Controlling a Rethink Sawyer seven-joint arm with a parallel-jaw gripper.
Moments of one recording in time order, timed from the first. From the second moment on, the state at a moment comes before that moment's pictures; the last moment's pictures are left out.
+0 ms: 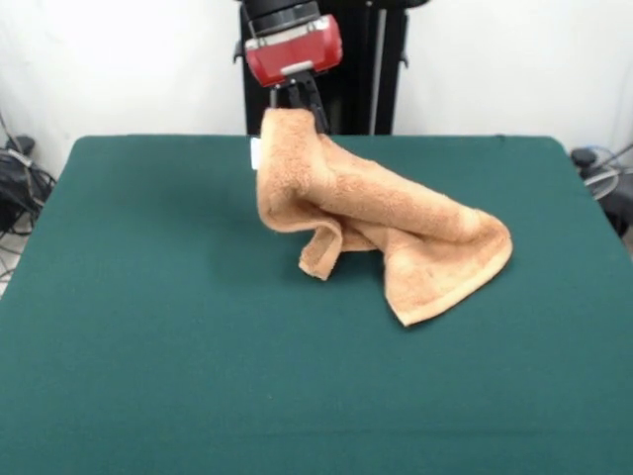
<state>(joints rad) -1.08 -0.75 0.74 2.28 -0.88 0.07 2.14</state>
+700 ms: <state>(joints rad) -1.19 -0.74 0.76 2.30 -0.88 0.15 2.14</state>
